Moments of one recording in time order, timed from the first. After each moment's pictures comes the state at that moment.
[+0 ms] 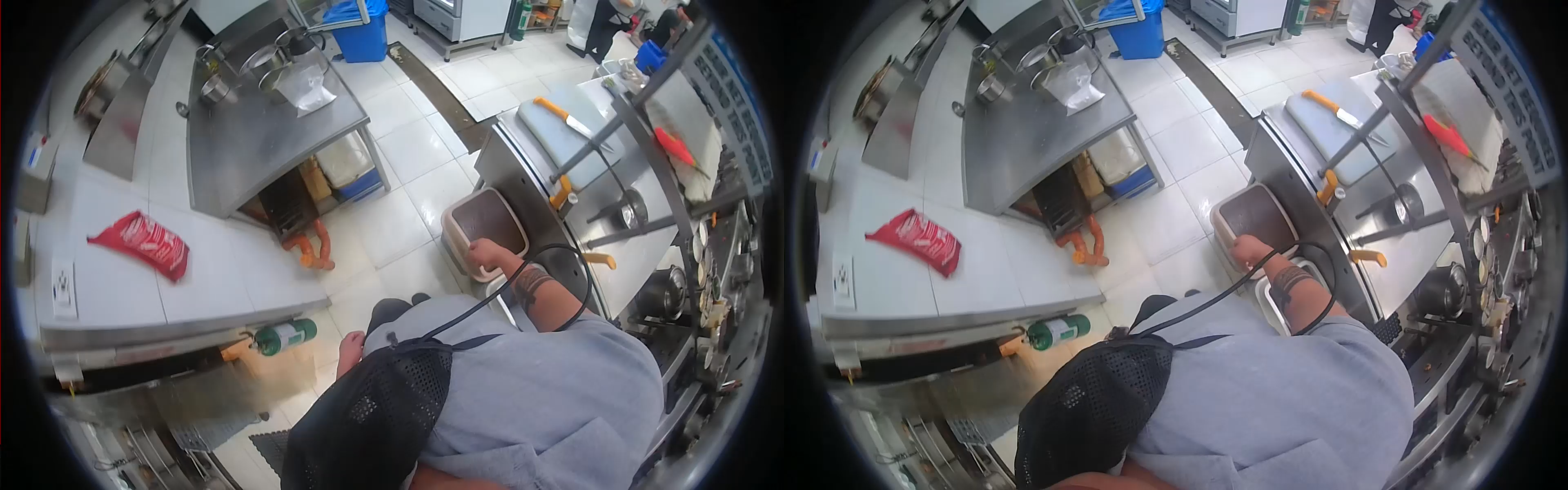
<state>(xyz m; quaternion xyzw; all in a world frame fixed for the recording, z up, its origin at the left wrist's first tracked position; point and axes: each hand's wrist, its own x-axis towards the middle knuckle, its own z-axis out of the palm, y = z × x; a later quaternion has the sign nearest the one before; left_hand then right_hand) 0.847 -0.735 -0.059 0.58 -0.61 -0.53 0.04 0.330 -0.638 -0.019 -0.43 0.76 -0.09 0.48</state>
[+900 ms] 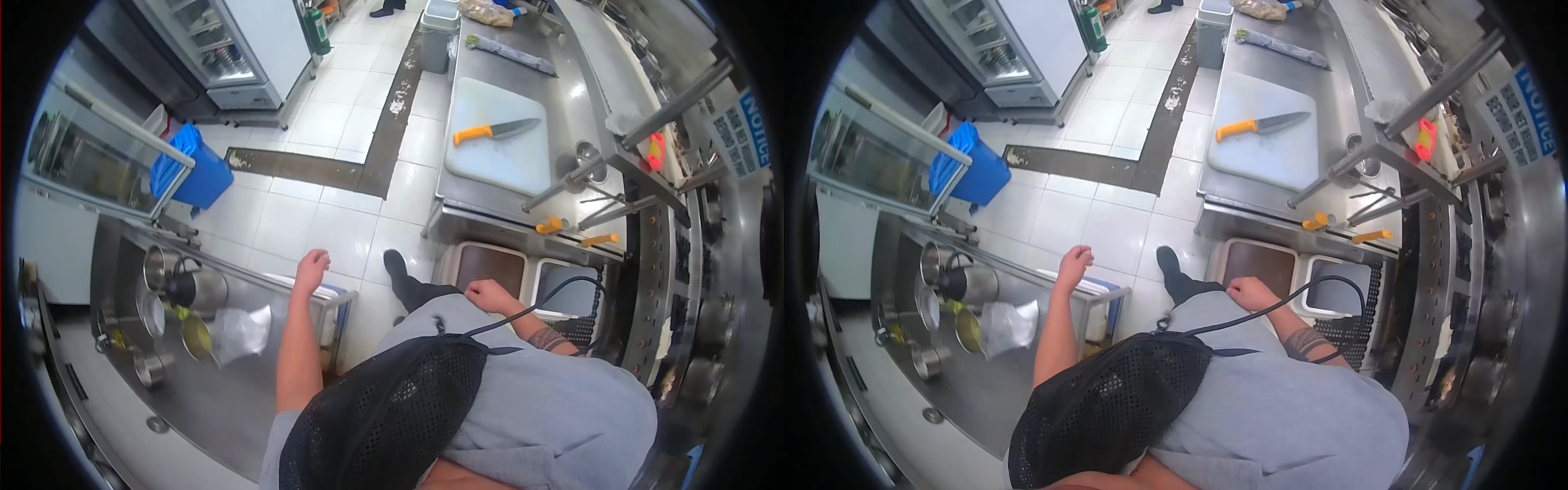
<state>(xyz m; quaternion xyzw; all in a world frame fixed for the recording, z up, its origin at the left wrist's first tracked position) 0.203 -1.277 0.008 0.14 -0.83 -0.52 -0.14 0.283 -0.782 0.042 -0.06 0.89 -0.35 0.27</state>
